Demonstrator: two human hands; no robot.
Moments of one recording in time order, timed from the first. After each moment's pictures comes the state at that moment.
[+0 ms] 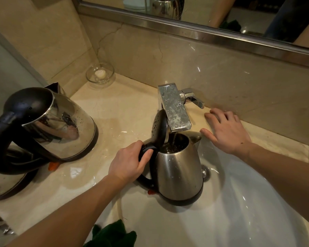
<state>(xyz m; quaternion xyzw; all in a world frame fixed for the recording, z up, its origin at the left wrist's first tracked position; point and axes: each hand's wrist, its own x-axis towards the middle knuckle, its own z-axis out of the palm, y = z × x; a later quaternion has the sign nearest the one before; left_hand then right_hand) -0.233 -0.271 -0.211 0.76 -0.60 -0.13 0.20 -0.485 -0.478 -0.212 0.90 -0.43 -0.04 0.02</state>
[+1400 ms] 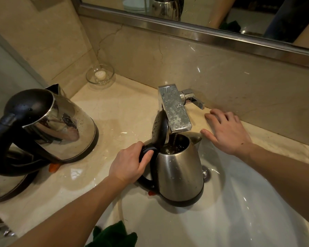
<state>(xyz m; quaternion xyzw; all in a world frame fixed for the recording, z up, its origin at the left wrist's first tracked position) -0.234 -0.271 -0.210 0.77 -0.60 -0.13 0.20 -0.485 -0.478 -0.212 0.90 -0.43 -0.03 0.02</state>
